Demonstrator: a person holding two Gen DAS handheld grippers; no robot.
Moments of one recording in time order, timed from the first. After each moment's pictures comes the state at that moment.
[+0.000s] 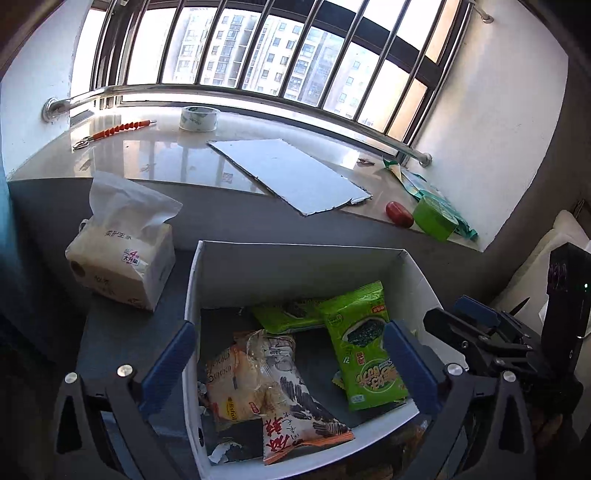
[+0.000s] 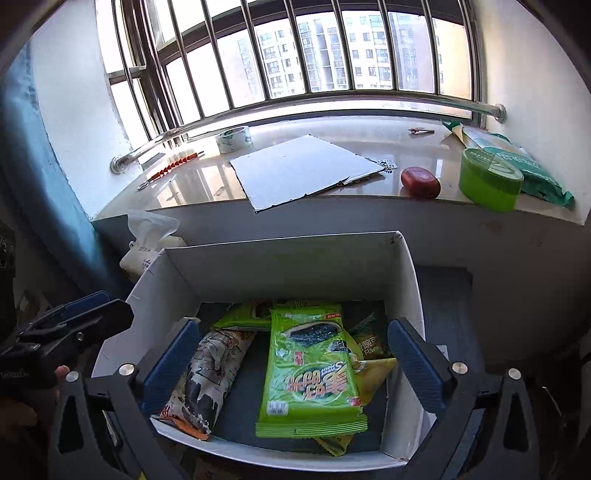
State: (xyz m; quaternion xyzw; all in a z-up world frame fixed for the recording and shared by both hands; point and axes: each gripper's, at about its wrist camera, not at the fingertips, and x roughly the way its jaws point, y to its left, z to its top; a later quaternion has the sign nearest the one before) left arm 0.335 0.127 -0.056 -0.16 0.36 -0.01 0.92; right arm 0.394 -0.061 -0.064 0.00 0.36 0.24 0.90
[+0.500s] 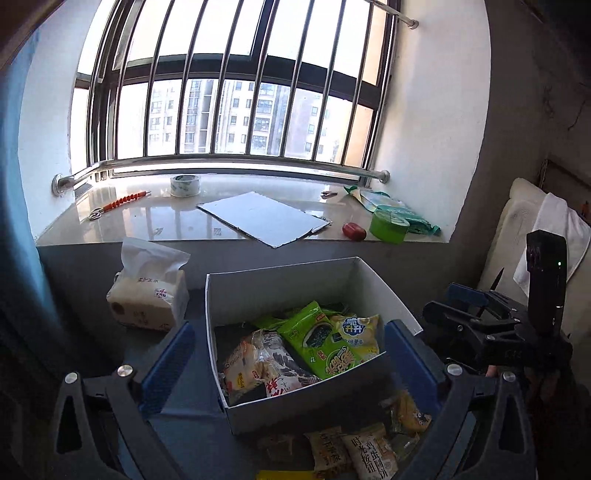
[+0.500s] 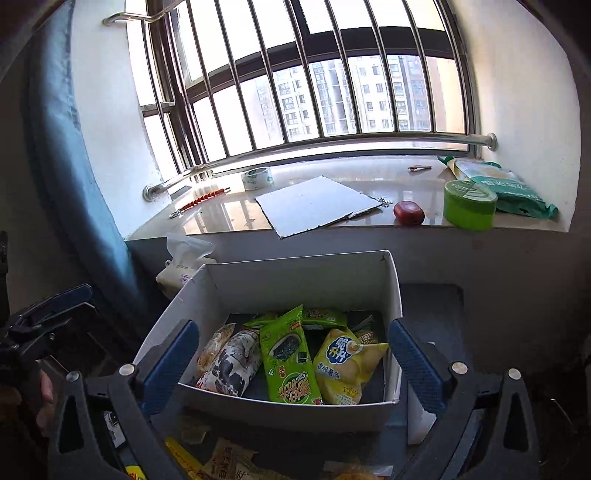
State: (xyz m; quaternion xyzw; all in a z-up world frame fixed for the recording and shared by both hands) left arm 0.215 0.100 0.009 -0.08 0.27 -0.04 0.96; right arm 0.309 -0.099 -0.029 0.00 0.28 0.28 0.92
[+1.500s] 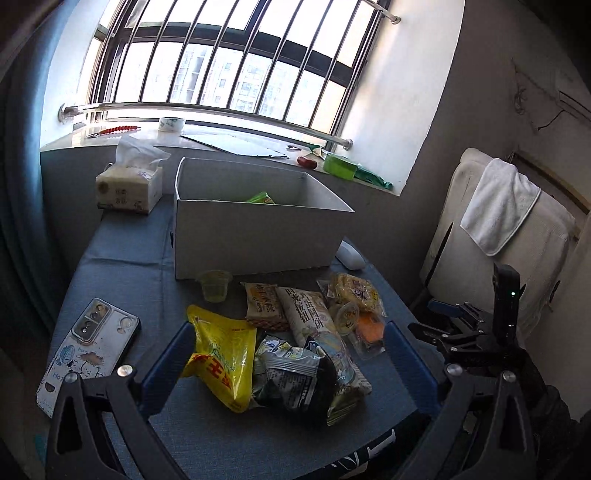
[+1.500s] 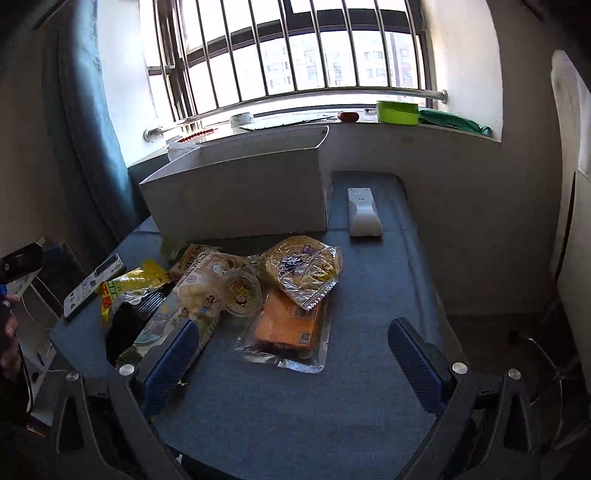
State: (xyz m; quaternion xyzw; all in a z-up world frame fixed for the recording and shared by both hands) left arm 0.060 0.051 -0.092 -0.14 0.29 -0.09 0.94; right arm 0.167 -0.198 -0.155 -0.05 0.34 0.25 0.91
